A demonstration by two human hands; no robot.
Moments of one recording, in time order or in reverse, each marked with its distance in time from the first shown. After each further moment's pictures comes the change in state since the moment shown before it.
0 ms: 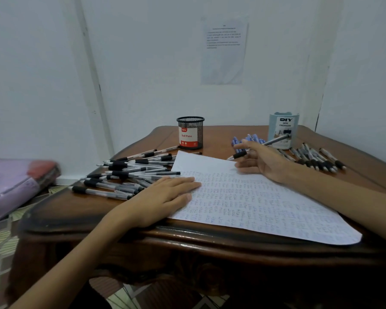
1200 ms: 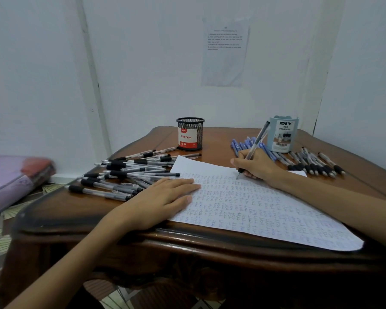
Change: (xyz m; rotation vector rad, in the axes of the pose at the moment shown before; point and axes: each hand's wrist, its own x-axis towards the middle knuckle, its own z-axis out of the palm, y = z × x) left_hand -0.001 0.005 -0.002 0.007 -0.009 -0.022; right_hand 0.005 0.012 0.006 -0.582 0.036 -0.299
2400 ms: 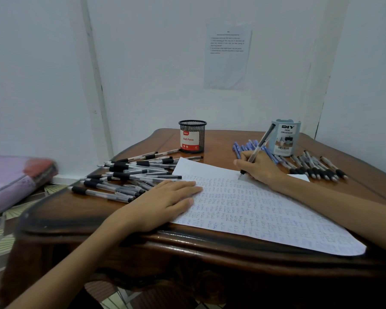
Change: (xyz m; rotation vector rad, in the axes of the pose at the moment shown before) left_hand -0.001 -0.001 0.001 0.005 0.012 0.010; right_hand 0.003 0.002 0.001 -0.105 0.065 -0.107
